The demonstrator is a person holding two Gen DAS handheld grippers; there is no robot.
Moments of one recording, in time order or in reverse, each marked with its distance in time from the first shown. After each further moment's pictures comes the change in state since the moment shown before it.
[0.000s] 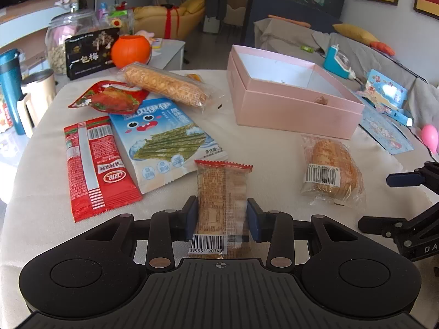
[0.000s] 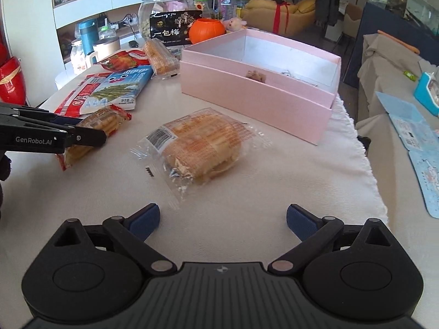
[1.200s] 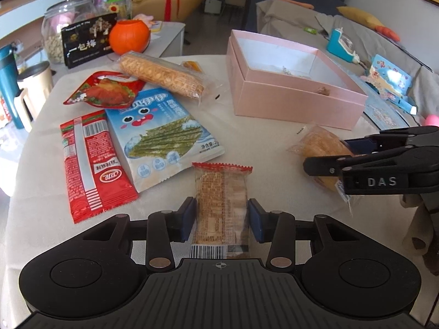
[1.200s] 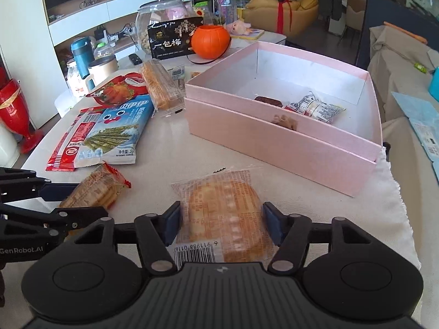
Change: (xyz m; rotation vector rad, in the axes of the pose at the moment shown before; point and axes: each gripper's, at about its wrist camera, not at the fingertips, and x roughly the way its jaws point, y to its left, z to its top) left arm 0.008 -0.005 0.019 0.013 0.109 0.017; right arm 0.043 0.008 0.064 0.073 0.009 0.085
